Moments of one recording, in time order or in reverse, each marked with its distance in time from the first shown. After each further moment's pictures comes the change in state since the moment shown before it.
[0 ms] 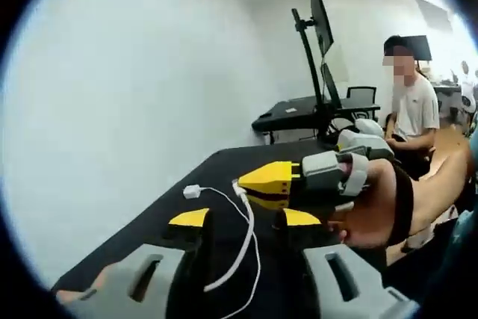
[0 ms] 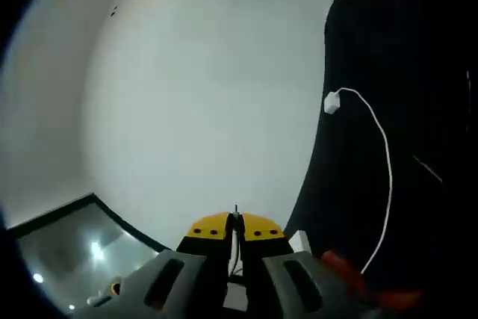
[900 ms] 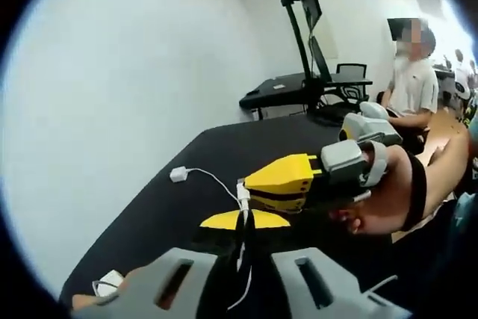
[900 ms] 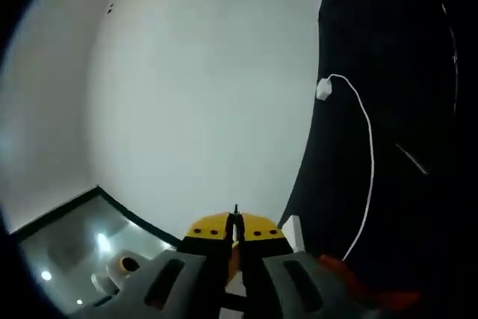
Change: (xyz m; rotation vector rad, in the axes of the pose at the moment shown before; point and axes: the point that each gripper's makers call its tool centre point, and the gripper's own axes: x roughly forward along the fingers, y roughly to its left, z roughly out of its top) left arm 0.018 -0.011 -0.034 0.070 0.145 -0.031; right arm -0.018 -0.024 -0.010 -0.004 0.078 0.027
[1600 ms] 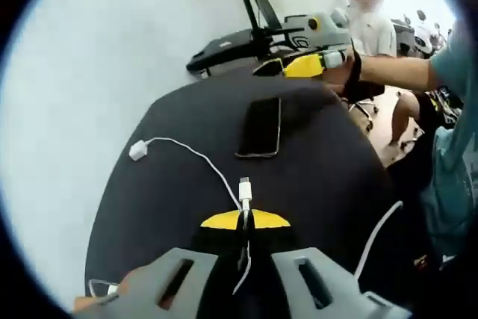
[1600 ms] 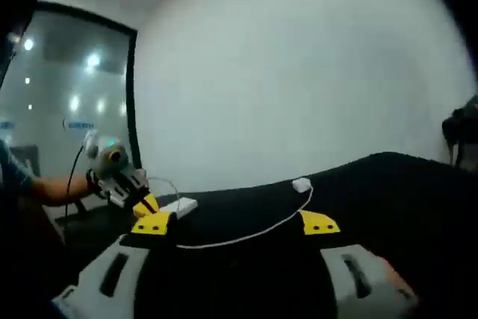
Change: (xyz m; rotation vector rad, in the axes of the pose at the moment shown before) left arm 0.026 -0.015 -0.068 0.219 0.260 -0.302; right arm -0.085 -0.045 0.115 -1.146 0.236 0.019
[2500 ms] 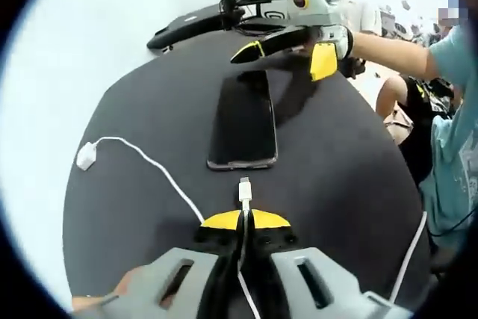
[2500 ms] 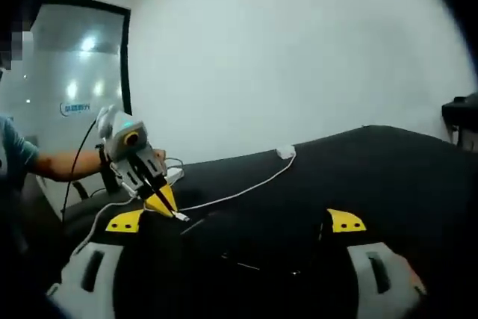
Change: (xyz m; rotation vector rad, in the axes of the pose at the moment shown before) left arm 0.097 -0.011 0.013 0.042 0.091 -0.186; right arm 0.002 -0.041 -0.047 0.089 0.092 -0.012
